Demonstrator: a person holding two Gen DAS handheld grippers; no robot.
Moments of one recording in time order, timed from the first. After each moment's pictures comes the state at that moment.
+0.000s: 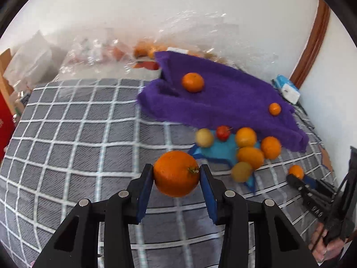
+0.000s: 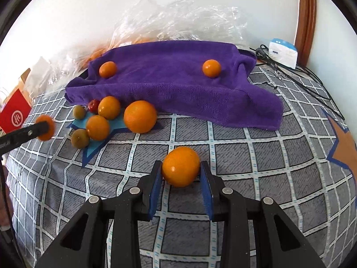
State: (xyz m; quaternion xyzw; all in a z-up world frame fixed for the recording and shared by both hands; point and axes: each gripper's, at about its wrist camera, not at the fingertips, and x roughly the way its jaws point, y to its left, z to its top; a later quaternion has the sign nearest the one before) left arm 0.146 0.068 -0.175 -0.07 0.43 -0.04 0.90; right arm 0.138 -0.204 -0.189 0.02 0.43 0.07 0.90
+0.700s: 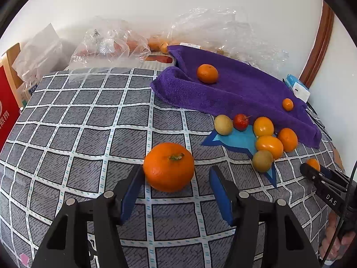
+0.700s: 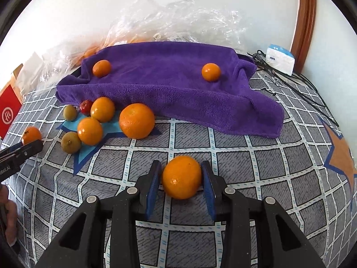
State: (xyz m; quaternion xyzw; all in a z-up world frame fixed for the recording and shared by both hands) left arm 0.139 0.072 -0.195 -0.07 0.41 -0.02 0.91; right arm 0.146 -0.191 -0.190 -0.02 0.42 0.04 0.91
